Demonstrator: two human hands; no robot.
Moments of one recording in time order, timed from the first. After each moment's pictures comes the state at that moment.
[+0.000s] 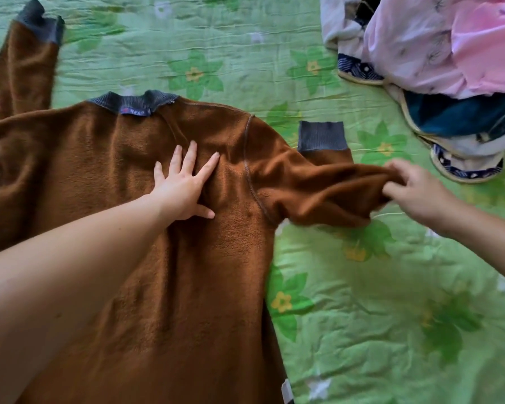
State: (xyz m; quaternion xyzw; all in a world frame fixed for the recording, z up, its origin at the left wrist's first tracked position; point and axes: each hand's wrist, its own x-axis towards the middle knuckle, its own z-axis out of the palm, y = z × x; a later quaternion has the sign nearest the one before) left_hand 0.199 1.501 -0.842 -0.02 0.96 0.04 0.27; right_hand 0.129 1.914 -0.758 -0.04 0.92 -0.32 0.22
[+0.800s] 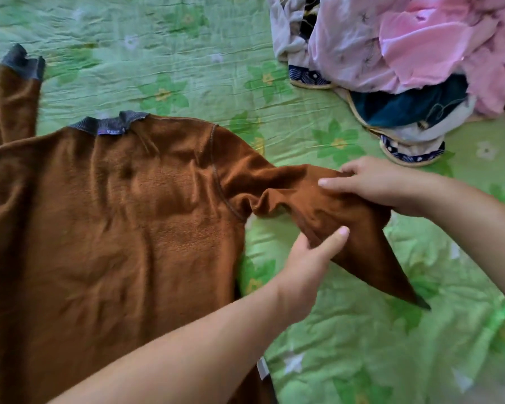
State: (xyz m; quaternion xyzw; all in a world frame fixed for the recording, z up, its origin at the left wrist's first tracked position) left_hand 0.299 1.781 -0.722 -0.23 0.43 0.82 0.29; right_hand 0.158 1.902 -0.675 0.02 0.86 -0.34 0.38
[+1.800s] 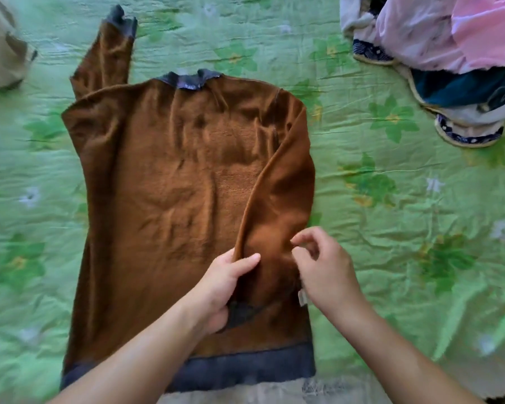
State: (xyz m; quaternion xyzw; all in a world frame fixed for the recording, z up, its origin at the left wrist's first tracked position) left_hand 0.470 1.613 -0.710 -0.39 0.41 0.78 0.27; right_hand 0.413 1.783 -0.700 0.06 0.86 -0.45 0.24
